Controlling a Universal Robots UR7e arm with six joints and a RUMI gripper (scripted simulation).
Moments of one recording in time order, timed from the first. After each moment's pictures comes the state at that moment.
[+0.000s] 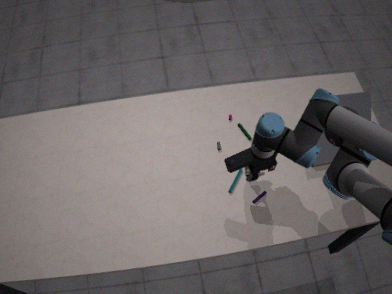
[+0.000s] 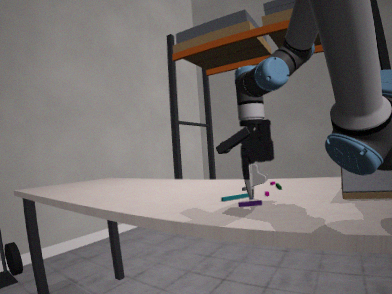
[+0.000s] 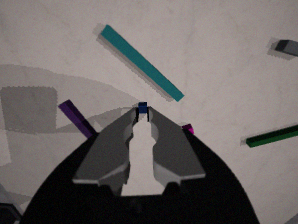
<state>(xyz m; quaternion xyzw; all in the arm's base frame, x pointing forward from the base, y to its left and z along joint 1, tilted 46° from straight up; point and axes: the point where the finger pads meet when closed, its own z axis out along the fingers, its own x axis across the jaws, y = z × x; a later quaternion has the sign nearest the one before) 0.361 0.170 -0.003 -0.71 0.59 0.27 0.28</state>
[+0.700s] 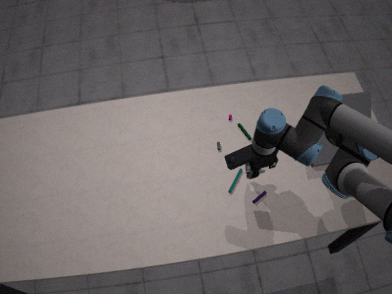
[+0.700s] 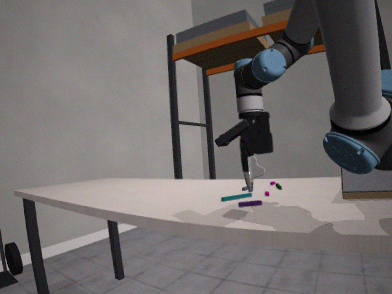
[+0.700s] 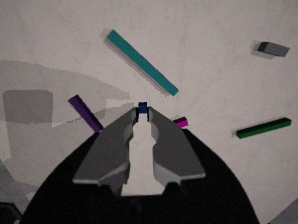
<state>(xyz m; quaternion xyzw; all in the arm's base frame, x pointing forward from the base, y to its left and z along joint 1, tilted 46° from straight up) 0.364 0.155 0.012 -0.71 0.59 0.27 0.28</state>
